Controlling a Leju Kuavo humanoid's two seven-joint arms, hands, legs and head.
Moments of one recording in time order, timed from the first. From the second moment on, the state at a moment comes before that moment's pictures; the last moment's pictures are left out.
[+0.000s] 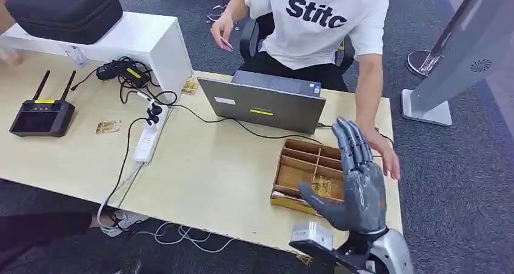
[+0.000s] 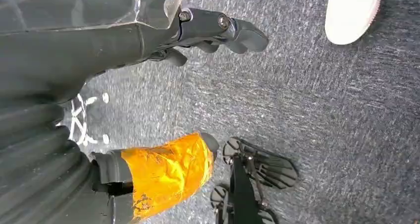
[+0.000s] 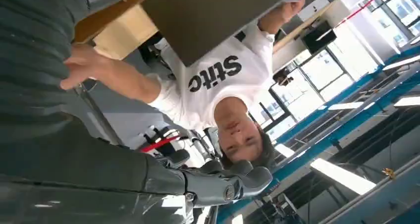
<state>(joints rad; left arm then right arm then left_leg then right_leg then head) -0.02 -0.01 0.79 -0.23 -0.43 -0.05 0.00 -0.03 0.06 0.42 -1.87 1.03 -0.29 -0.25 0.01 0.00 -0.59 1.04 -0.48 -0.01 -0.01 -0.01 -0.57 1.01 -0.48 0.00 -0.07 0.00</state>
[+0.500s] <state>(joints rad) -0.03 -0.03 0.86 -0.23 -0.44 -0.05 -0.01 0.24 -0.17 0.56 -1.85 1.43 -0.49 -0.09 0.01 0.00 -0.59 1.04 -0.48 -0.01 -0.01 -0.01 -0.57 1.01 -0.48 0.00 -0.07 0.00</state>
